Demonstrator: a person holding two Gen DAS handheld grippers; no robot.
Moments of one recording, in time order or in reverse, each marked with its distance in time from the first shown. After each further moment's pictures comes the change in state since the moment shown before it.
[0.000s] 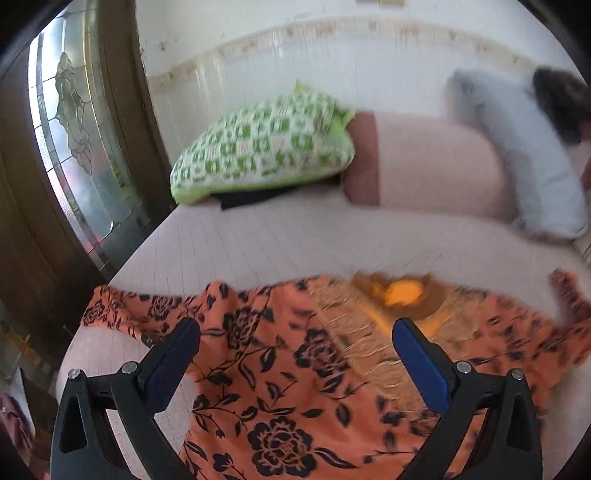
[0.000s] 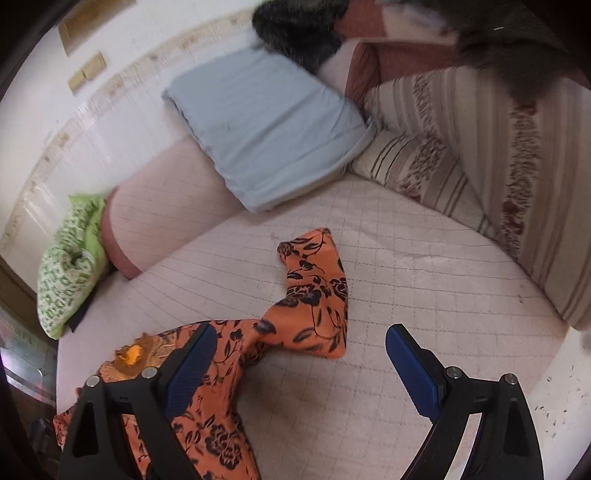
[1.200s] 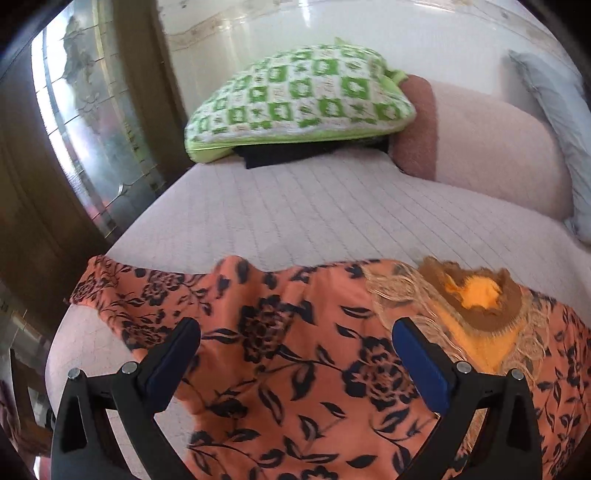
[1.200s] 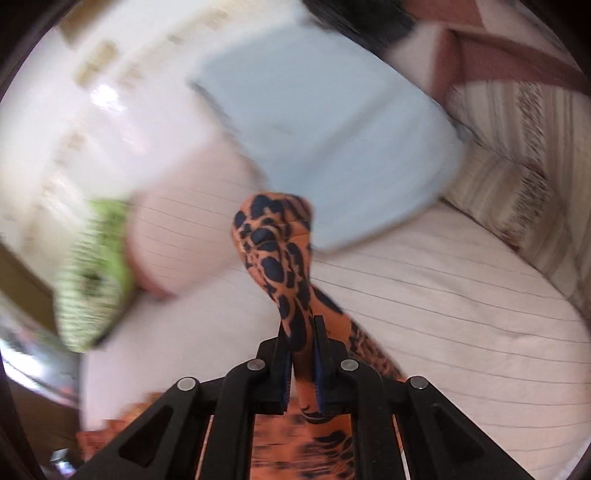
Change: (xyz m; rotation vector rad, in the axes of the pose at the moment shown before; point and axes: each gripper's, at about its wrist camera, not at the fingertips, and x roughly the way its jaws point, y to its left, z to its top) left arm 0.089 0.041 0.008 -0.102 0.102 0.069; right arm 0.006 0.086 0.104 -0.029 -0.037 0.295
